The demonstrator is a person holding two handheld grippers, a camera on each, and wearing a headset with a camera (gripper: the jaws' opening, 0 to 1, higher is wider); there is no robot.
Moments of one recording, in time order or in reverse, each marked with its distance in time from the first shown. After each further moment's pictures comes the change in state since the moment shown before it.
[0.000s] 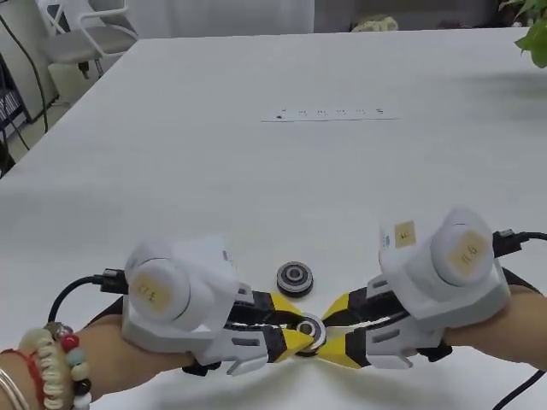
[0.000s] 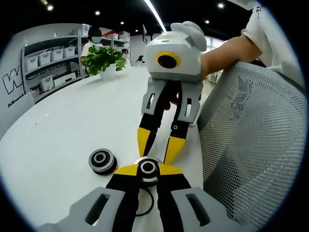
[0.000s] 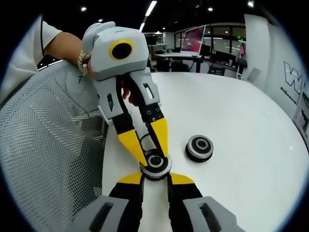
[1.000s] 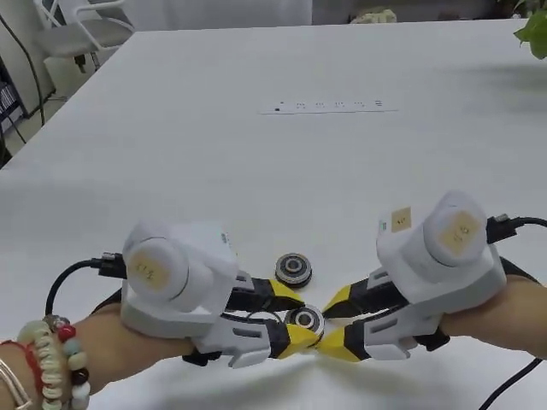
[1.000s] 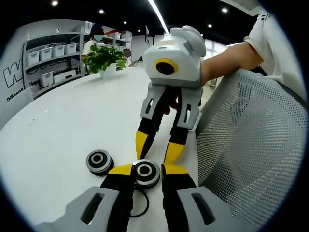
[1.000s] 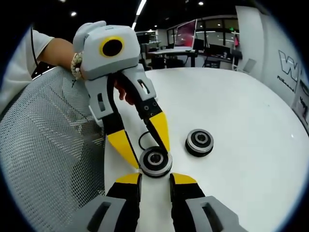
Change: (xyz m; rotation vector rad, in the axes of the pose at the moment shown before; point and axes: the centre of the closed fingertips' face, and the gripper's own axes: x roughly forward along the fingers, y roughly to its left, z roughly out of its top) left arm 0.000 -0.008 0.008 -0.043 -0.003 -0.016; right arm 0.000 0.001 -0.003 0.085 0.019 0.002
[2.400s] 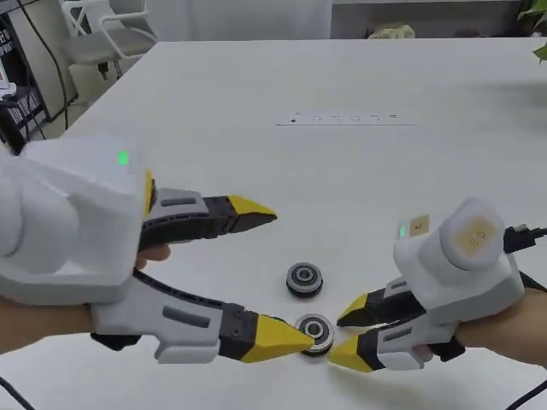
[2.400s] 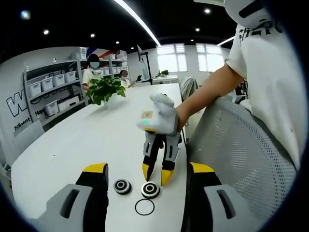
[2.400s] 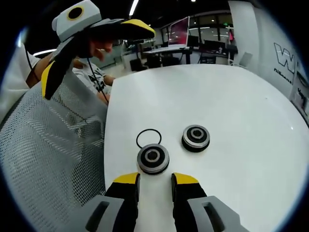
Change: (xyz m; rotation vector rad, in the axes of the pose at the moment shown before) left arm -0.072 -0.013 0.080 0.170 -0.123 0.045; right arm -0.003 -0.002 -0.003 0.047 0.015 -0.002
